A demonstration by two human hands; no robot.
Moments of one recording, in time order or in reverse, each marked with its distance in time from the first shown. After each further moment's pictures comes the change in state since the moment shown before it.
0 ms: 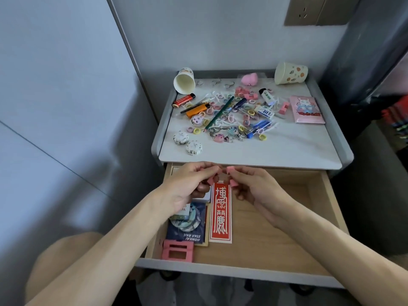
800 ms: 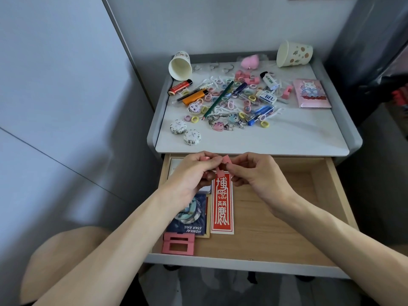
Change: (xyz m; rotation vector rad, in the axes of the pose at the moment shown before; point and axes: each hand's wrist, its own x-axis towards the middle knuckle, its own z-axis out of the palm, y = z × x) left_hand 0.013 -0.012 0.009 -0.109 0.081 0.052; right_hand 0.007 0.012 -0.007 -0.255 0.155 -0.143
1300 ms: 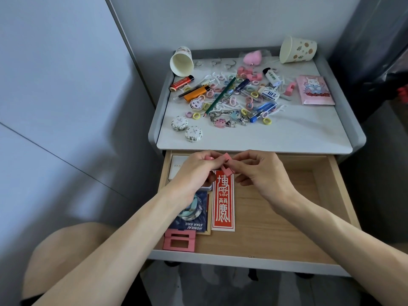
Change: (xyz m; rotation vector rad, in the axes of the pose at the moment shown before) left_hand 0.001 -0.004 0.002 0.256 0.061 0.024; right_hand -0.003 -0.004 0.000 -0.027 0.041 0.013
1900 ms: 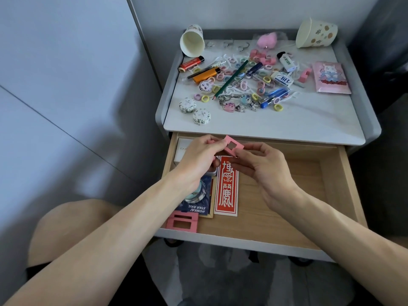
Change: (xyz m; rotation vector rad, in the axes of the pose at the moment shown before) left_hand -0.006 -0.007 -0.001 -0.054 0.110 -0.021; right_hand -0.010 0.006 0.020 0.460 0.065 0.184
